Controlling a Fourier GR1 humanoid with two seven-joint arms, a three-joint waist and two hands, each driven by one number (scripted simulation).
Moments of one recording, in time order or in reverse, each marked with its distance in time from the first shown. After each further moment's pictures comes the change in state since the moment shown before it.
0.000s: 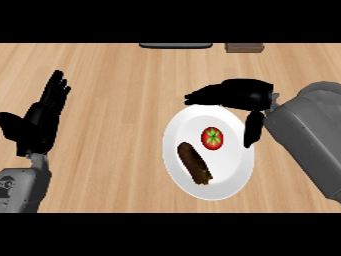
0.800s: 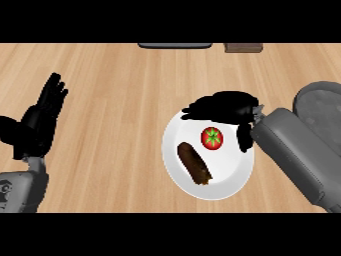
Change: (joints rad) left arm 0.023 -0.013 0.028 -0.018 -0.017 -0.026 0.005; right arm 0.040 0.063 0.058 0.007 0.286 -0.049 0.006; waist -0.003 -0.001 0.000
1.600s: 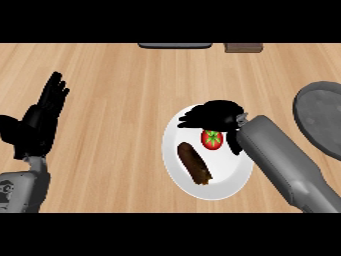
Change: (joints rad) left arm -0.003 -0.026 0.013 -0.025 -0.033 -0.010 0.025; right arm 0.018 0.129 -0.037 0.153 0.242 -0.050 -0.052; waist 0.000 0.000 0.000
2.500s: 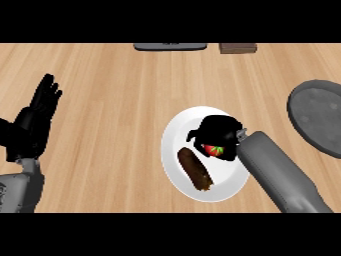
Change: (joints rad) left arm 0.014 0.003 0.047 0.006 0.003 -0.024 -0.005; right arm 0.114 0.038 -0.022 -0.009 0.123 -0.103 -0.079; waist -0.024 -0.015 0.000
